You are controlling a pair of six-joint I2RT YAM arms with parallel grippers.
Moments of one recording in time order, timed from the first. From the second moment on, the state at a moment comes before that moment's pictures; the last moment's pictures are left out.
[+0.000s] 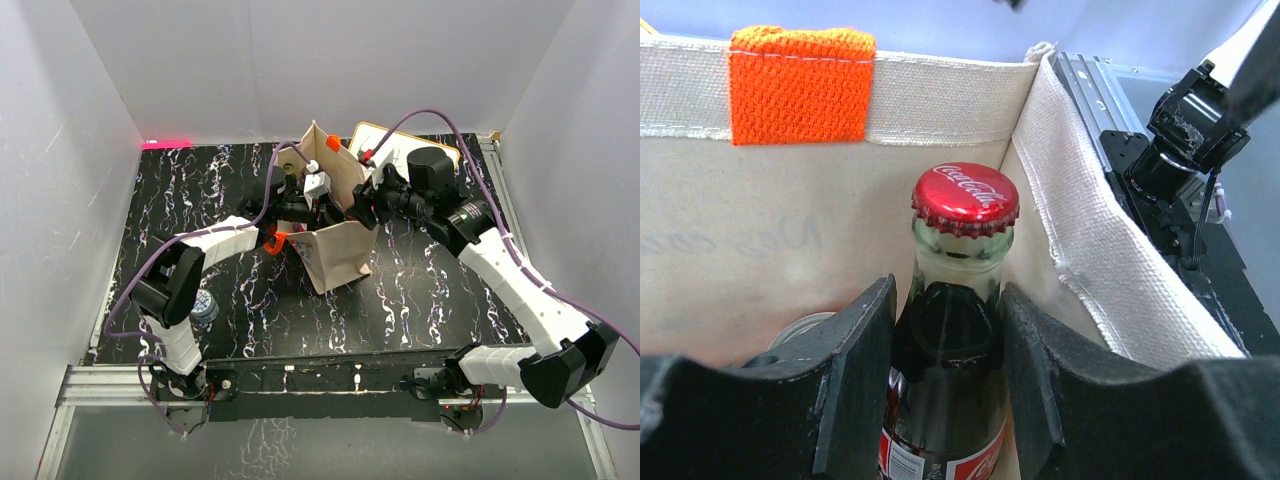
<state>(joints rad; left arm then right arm) -0.54 1.79 1.12 0.51 1.13 0.00 0.52 1.22 1.31 -0.51 -0.37 -0.24</state>
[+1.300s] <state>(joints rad) -0.54 1.74 1.12 0.37 1.11 0.16 0.50 1.41 1.40 -0.63 -0.43 -0.13</state>
